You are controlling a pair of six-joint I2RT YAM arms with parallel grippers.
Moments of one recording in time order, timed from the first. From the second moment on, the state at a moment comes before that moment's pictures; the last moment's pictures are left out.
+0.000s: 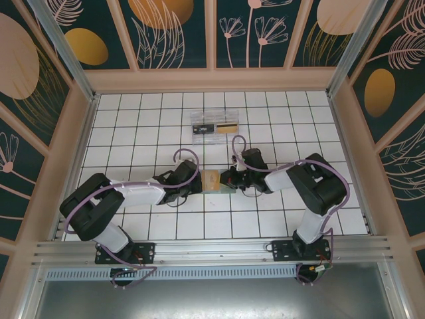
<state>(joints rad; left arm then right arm) -0.80 1.57 0.63 0.03 -0.07 -0.89 0.59 1.77 0.60 0.40 -0.62 0.91</state>
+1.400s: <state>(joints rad) -0.81 1.63 0.70 0.03 -0.04 -0.88 0.59 1.77 0.61 0.41 -0.61 0.91</state>
